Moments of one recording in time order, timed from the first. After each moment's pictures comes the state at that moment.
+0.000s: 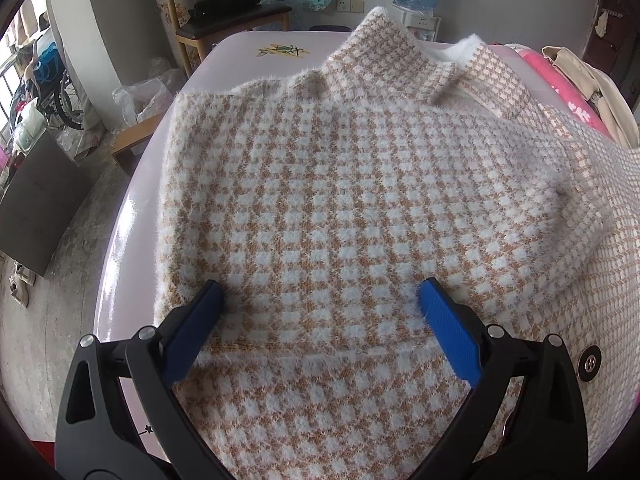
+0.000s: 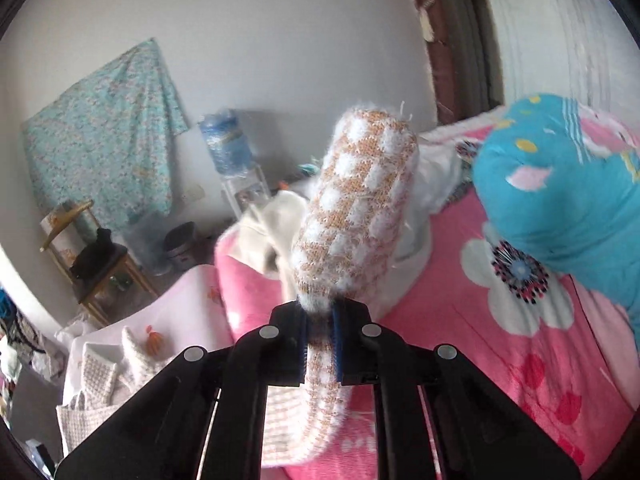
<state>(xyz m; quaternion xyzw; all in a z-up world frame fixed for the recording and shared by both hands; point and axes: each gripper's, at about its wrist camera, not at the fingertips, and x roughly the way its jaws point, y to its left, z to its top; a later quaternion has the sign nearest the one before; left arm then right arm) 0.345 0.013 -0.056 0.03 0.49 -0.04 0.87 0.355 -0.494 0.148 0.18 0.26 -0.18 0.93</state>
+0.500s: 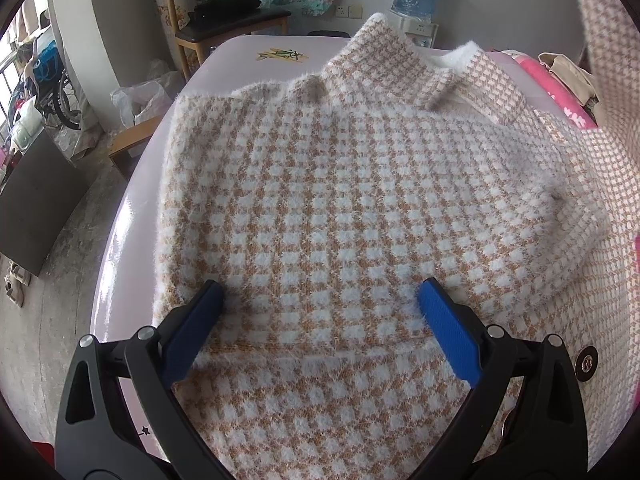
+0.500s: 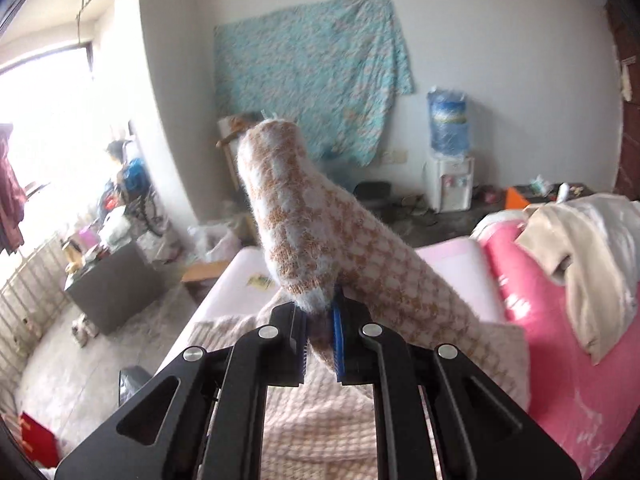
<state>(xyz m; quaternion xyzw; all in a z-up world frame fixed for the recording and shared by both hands) 0.343 0.020 -0.052 0.01 0.48 -0.05 0.87 0.408 -0.208 0.137 0.07 0.31 0.16 0.94</state>
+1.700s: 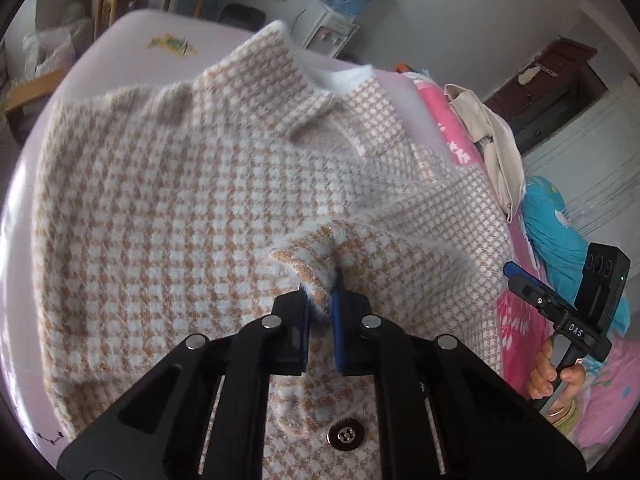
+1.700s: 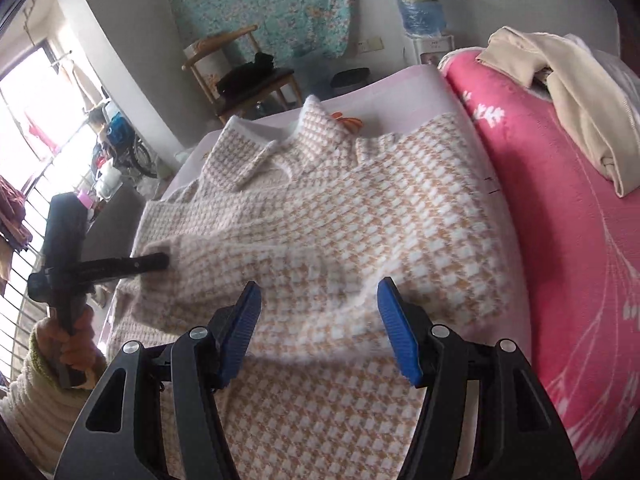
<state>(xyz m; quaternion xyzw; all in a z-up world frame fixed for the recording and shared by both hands) 0.371 -0.023 -0.006 -0.14 0.50 -0.25 0.82 0.360 -0.328 0.009 0.13 0.44 0.14 0.88</state>
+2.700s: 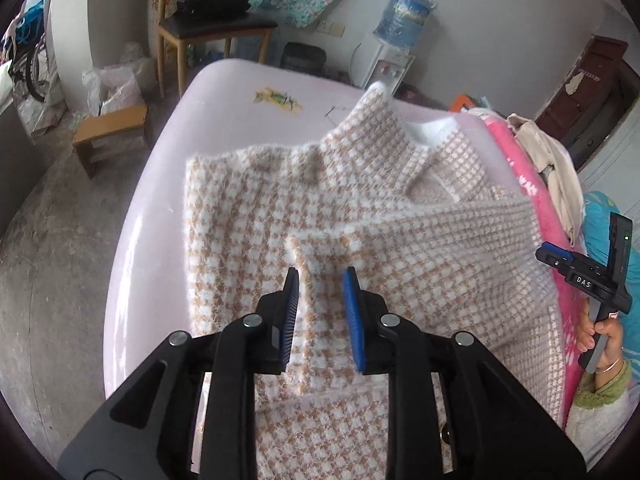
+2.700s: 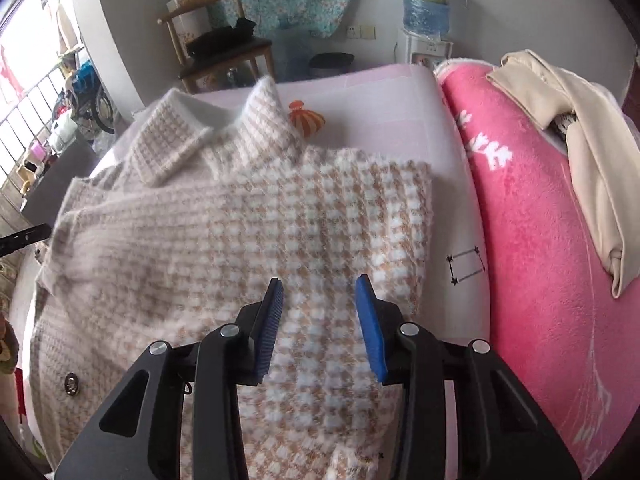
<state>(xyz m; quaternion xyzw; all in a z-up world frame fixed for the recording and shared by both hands) 0.379 0.050 0.011 -0.09 0.46 -0.14 0.87 0.443 -0.315 -0.011 0.02 0.47 0.11 0.88</state>
